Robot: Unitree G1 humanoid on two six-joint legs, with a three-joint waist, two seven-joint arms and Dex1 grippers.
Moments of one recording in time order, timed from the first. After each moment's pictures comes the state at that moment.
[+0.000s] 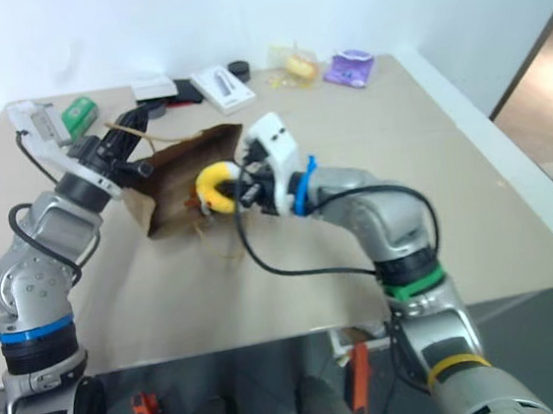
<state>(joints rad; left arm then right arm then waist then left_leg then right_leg) -0.62 0.34 0.28 -0.25 -0.84 0.61 -0.25 -0.89 -0.23 0.18 0.01 0.47 0.91 0.48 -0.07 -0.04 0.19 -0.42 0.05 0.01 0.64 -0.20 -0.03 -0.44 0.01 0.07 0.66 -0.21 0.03</state>
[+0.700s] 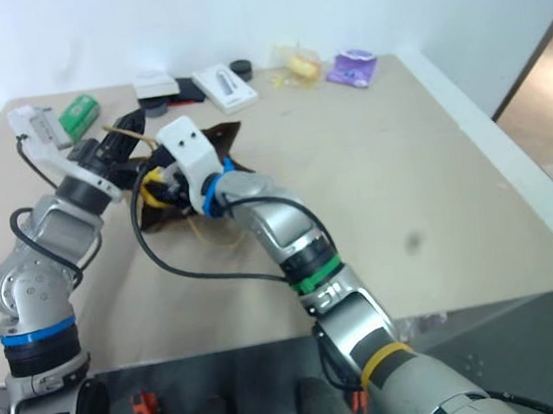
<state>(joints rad) -0.61 0.32 0.29 -0.25 -0.87 0.62 -0.20 -1.02 0.07 0.25 0.26 0.23 0.69 0.39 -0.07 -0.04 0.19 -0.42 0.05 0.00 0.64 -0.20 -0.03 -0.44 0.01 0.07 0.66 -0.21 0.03</state>
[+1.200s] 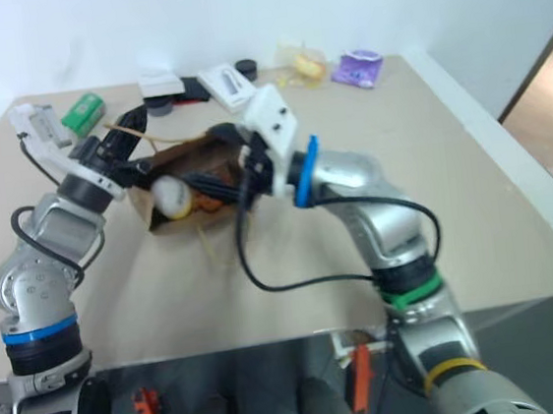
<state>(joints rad) -0.62 0.32 0.29 -0.24 -0.89 0.62 -0.20 -0.76 -0.42 0.16 -0.23 0.32 0.45 0.85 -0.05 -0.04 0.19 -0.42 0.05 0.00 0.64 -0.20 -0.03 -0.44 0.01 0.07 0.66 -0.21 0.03</state>
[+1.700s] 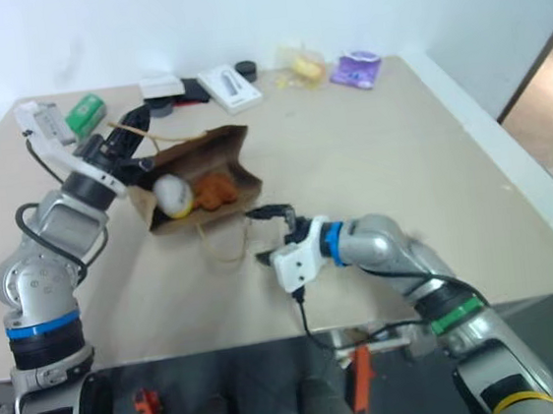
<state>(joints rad) -0.64 0.31 0.29 -0.21 -0.89 0.62 -0.20 -0.64 -0.54 0.39 0.19 -0.44 -0.67 0.56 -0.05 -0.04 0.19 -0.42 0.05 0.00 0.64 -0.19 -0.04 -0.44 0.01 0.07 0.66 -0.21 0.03</state>
